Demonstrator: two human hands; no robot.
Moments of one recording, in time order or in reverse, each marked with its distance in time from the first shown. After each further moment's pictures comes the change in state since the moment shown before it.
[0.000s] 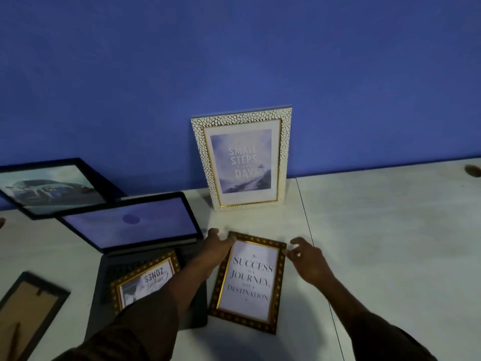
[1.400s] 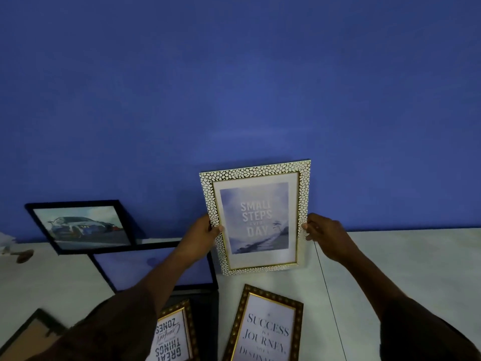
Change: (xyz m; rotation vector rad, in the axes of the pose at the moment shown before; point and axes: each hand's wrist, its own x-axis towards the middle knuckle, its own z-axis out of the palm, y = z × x) left_hand -0.015 0.095 -0.137 -0.041 0.107 0.654; right_hand 0.048 -0.149 -0.126 -0.109 0.093 -0.518
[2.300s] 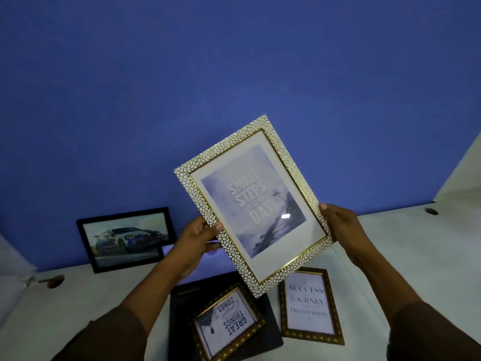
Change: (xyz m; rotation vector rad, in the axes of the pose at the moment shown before) left_hand -0.179 -0.032 -0.189 -0.519 -0.176 0.141; right_hand -0.196 -0.223 0.089 0.492 0.504 0.069
